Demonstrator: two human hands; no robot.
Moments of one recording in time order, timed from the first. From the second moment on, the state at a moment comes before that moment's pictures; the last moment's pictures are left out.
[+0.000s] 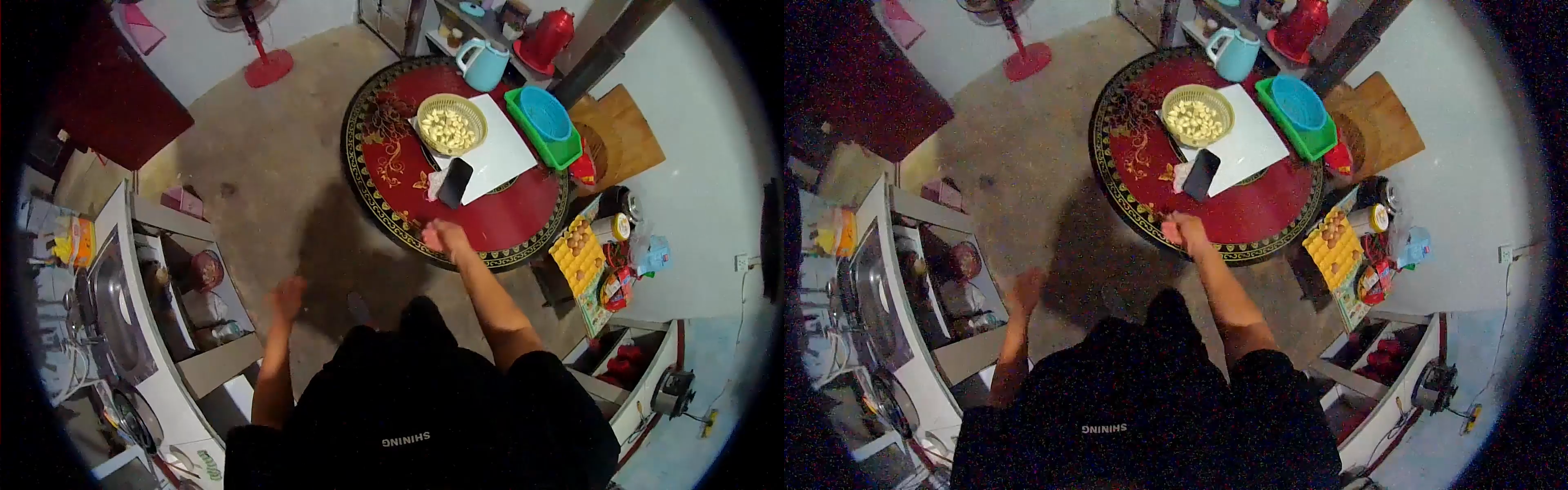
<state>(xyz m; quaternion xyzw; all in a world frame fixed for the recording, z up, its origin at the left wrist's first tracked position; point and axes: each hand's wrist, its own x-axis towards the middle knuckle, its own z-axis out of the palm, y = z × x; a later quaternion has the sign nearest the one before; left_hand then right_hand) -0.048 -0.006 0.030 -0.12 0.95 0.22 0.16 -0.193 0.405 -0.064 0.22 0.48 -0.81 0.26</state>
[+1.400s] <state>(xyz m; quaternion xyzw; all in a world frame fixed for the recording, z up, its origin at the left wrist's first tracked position) 0.292 0.277 0.136 -0.43 0.69 0.27 -0.52 0.063 0.210 0.100 -0.34 0.49 -0.45 0.66</state>
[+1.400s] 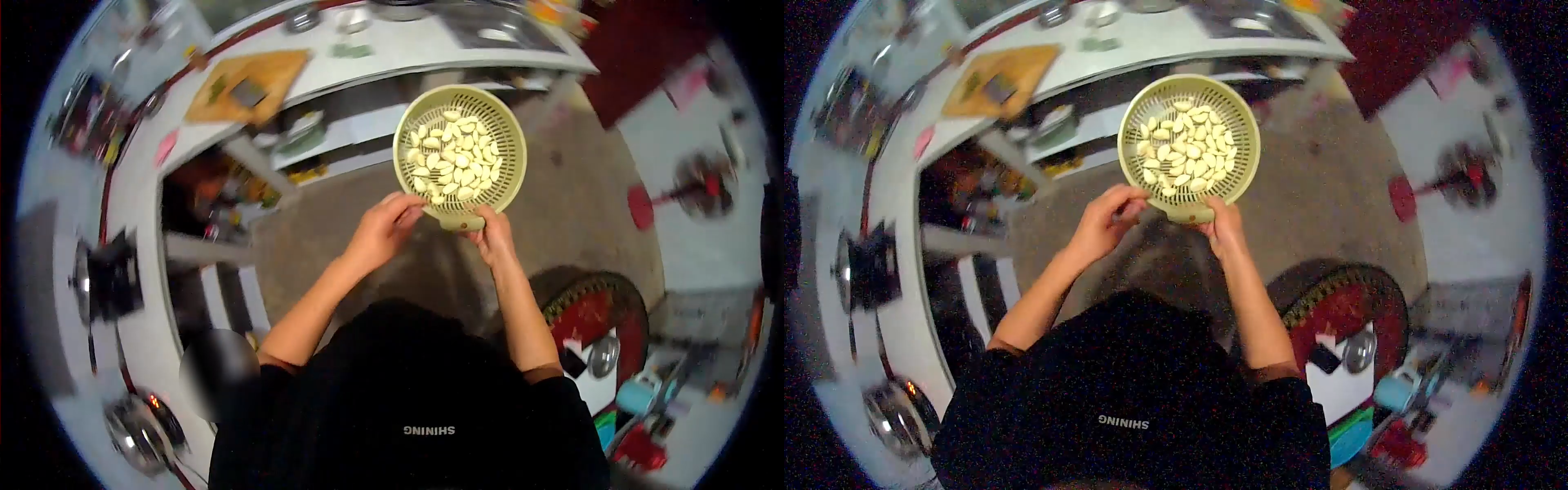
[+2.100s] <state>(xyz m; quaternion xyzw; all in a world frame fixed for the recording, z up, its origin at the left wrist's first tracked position) 0.132 0.265 0.161 -0.62 0.62 0.18 -0.45 -0.039 0.174 0.114 -0.39 0.41 -0.31 0.76</state>
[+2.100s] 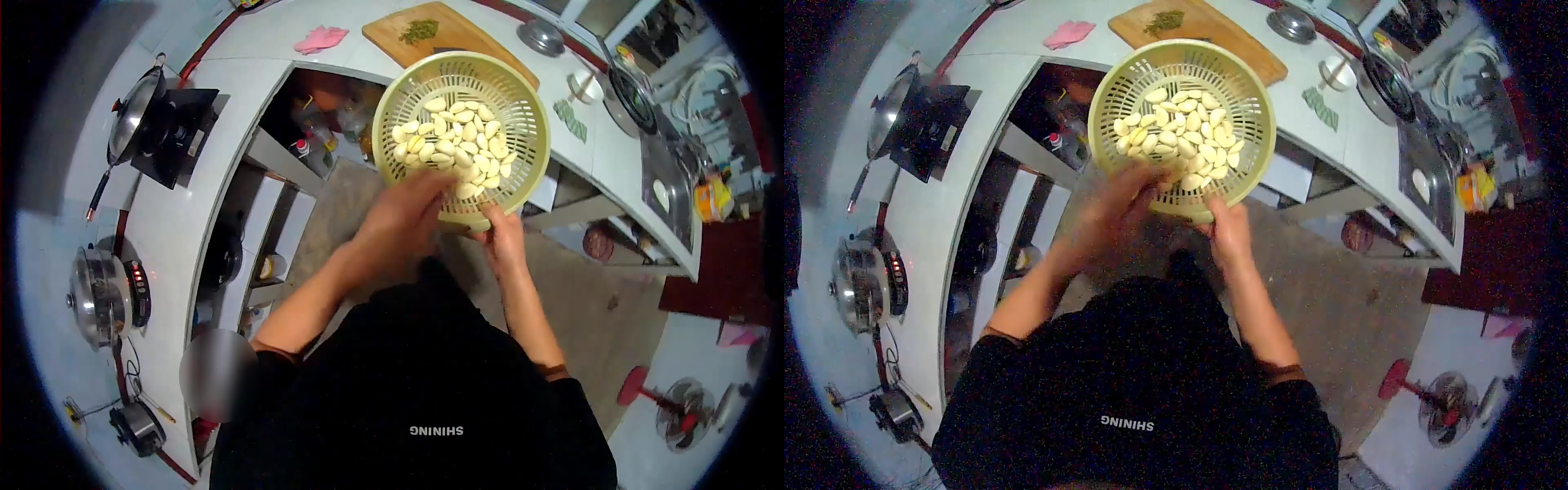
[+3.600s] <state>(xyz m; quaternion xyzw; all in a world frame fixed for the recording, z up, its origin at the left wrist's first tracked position) 0.191 -0.223 0.142 -0.29 0.69 0.59 -0.29 0.029 -0.065 0.113 -0.17 0.52 -0.56 0.63</state>
